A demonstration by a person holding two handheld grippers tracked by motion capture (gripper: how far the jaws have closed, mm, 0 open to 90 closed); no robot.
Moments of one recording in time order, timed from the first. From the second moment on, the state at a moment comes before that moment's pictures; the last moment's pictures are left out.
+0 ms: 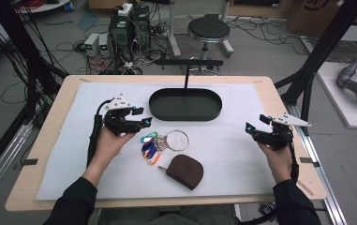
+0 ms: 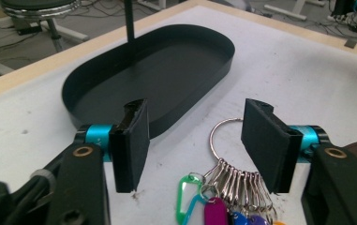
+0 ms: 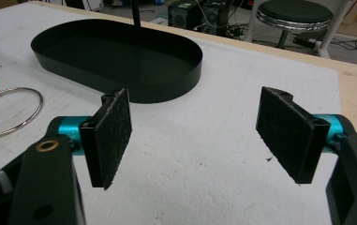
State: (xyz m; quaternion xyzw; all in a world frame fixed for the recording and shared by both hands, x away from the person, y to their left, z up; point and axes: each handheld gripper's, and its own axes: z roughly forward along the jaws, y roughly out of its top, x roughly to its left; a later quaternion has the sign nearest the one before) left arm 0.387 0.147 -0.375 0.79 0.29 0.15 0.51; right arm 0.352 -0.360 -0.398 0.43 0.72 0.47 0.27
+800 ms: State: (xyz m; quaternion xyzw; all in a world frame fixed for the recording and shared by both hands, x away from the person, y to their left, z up) left arm 0.419 0.092 -0.407 0.83 0.27 0.10 0.47; right arm 0.355 -0.357 -0.401 0.42 0.73 0.47 0.26
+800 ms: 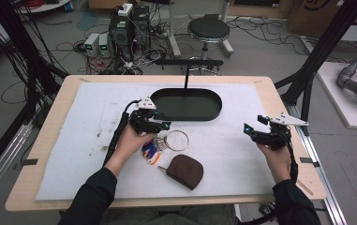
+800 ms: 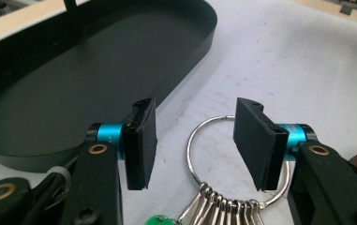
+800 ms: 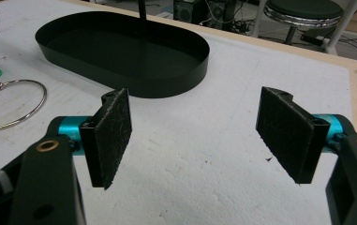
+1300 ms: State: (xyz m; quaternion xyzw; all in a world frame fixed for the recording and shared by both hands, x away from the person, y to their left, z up) left arm 0.431 0.075 -0.428 0.85 0.28 0.08 0.43; right arm 0.357 -0.357 -0.402 0.42 0.74 0.47 0.26
